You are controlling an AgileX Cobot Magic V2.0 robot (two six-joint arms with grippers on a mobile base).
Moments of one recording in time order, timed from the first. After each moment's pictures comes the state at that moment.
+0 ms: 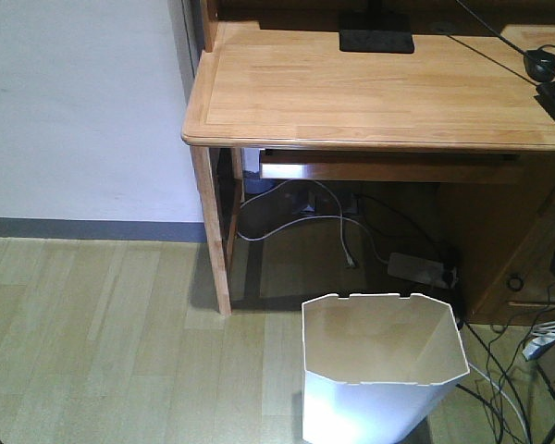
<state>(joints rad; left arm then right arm) 0.01 -0.02 0.03 0.03 0.08 0.00 -0.05 0.64 -0.40 0.07 0.22 -0.15</state>
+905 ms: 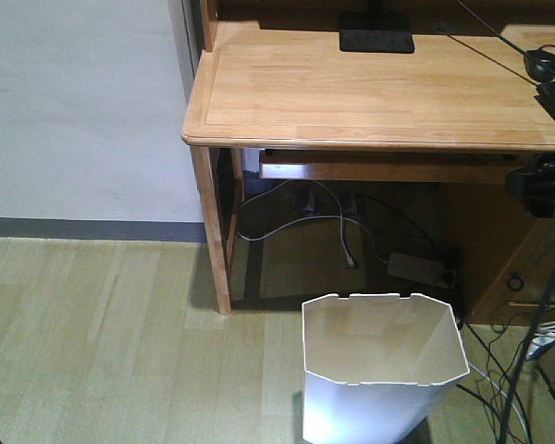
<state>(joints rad) 0.01 -0.02 0.03 0.03 0.08 0.00 -0.05 1.13 -0.81 0.19 0.59 -0.20</state>
